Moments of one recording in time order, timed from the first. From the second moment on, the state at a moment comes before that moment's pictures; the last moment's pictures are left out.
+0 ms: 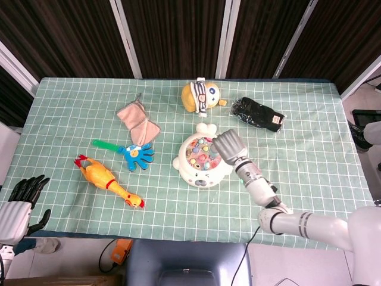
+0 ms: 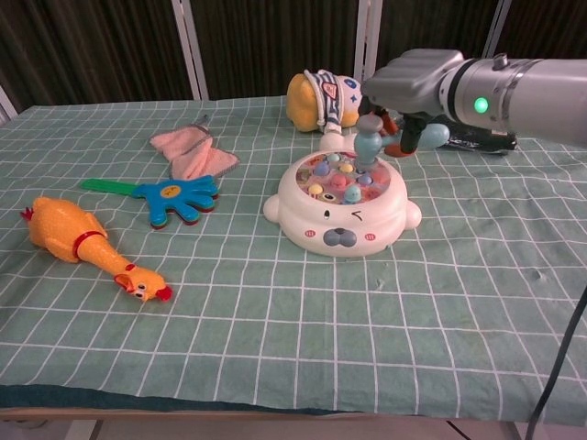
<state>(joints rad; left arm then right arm) -0.13 -1.08 0.00 -1.59 1.56 1.45 -0.07 1.00 -1.49 0.21 -1.43 -0.77 0.86 -0.98</state>
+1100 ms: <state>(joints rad) -0.12 -1.07 0.01 -1.60 1.58 1.46 -0.06 1.09 -1.54 0.09 -1.45 -0.72 0.91 -1.02</state>
